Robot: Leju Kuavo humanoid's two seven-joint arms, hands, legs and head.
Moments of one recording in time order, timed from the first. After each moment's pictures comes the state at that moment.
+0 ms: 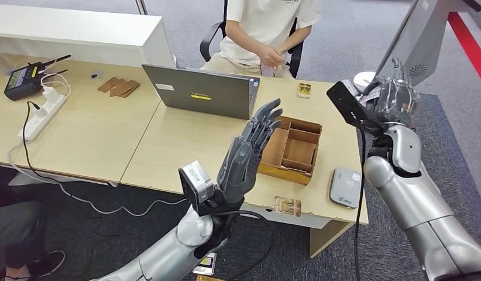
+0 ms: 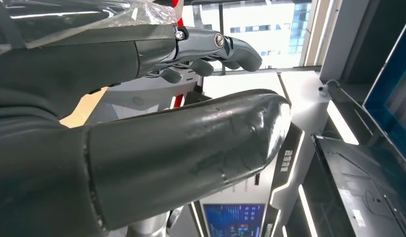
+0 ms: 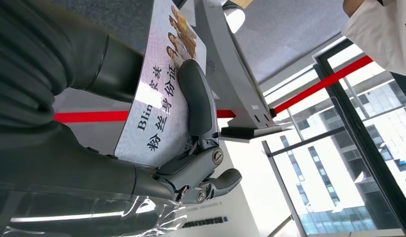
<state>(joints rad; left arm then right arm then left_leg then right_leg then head) -0.44 -0.14 -1.00 -1.41 0.18 0.33 -0.48 -0.94 -0.24 0.71 -0.88 0.83 -0.42 0.30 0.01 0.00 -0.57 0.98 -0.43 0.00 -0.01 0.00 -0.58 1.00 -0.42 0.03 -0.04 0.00</state>
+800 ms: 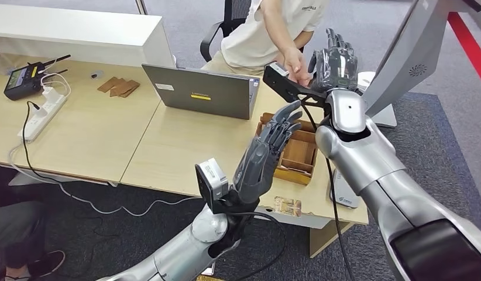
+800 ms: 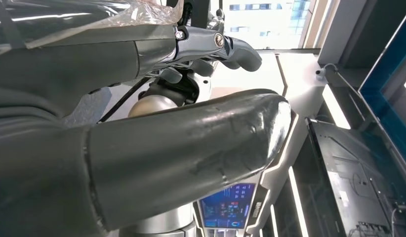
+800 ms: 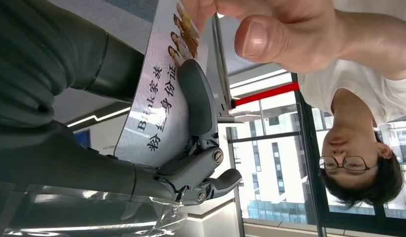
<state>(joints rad) -0.47 -0.21 -1.00 -1.31 0.22 0.26 -0.53 -1.19 0.04 0.88 -0.55 0.95 -0.30 0.32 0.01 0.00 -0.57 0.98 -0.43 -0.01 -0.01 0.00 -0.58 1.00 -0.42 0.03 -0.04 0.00</state>
